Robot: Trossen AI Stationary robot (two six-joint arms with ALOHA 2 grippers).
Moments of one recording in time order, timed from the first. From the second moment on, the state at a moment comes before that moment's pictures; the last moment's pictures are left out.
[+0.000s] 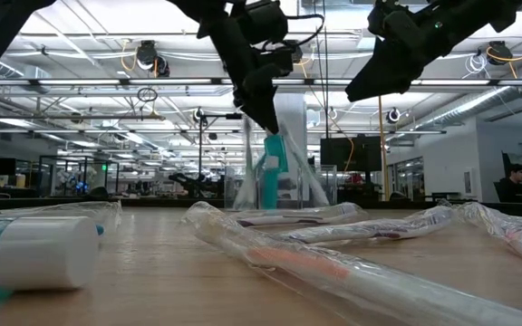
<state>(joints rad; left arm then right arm) 0.30 1.96 1.72 -0.77 -0.04 0.17 -0.03 1.02 0.67 -0.16 0.29 0.17</state>
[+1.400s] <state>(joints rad) 0.32 2.05 1.72 -0.81 -0.03 0.19 -0.03 1.02 0.67 -0.16 0.29 0.17</state>
